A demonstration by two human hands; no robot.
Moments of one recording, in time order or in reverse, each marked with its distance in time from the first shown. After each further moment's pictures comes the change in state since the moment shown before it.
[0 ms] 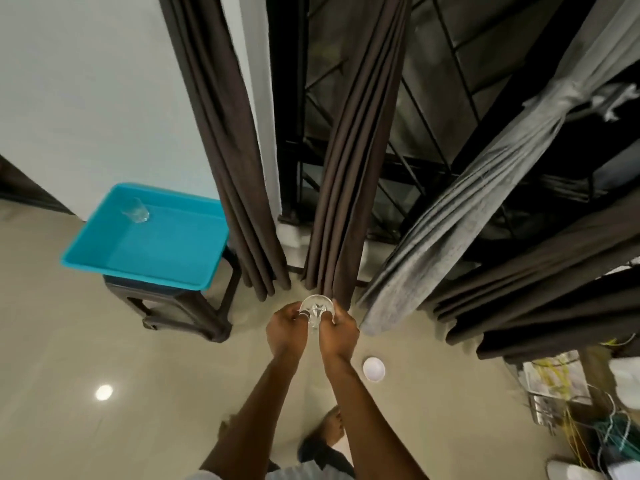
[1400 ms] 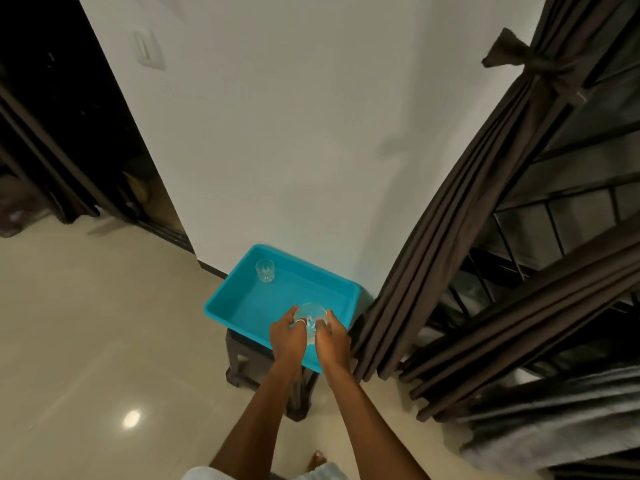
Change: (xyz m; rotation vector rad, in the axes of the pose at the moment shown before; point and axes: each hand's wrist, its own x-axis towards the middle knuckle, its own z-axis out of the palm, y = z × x) left_hand 0.249 0.003 -0.297 -0.268 0.238 -0.035; right_hand -0.077 -0.192 0.333 -0.104 -0.383 -0.252
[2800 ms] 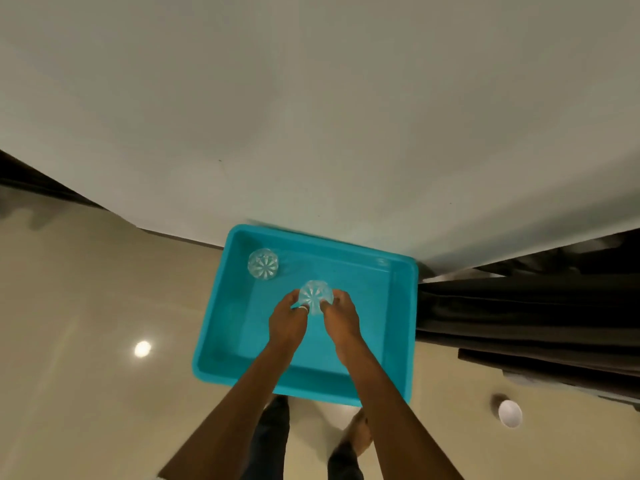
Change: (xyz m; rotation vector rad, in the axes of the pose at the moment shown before) left_hand 0.351 -0.084 0.033 0.265 -0.472 -0.320; right_hand 0.284 0.048 0.204 0.033 0.082 0.583
